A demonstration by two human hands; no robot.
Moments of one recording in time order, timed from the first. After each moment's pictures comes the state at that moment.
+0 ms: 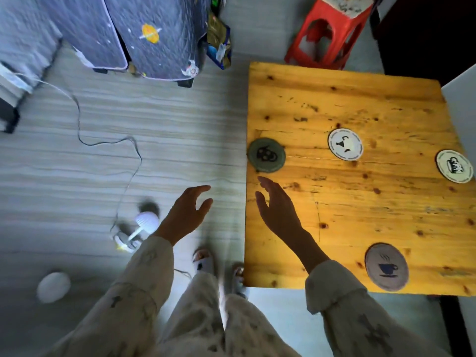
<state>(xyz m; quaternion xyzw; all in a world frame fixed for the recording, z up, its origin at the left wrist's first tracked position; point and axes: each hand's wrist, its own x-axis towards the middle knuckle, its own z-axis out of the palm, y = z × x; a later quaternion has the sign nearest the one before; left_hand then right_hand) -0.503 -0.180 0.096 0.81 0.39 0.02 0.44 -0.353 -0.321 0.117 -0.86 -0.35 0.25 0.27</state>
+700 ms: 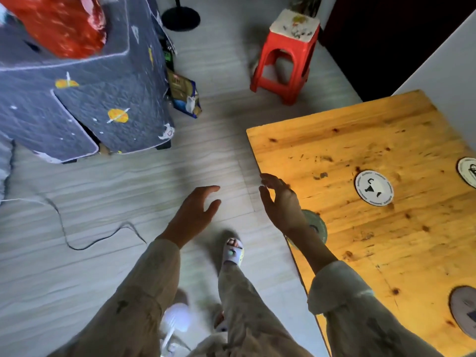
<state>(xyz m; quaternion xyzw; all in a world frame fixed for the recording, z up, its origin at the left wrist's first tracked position) -0.346 0.106 0.136 0.89 0.19 -0.02 0.41 -0.249 -0.063 0.145 -0.89 -0.21 0.13 0.38</state>
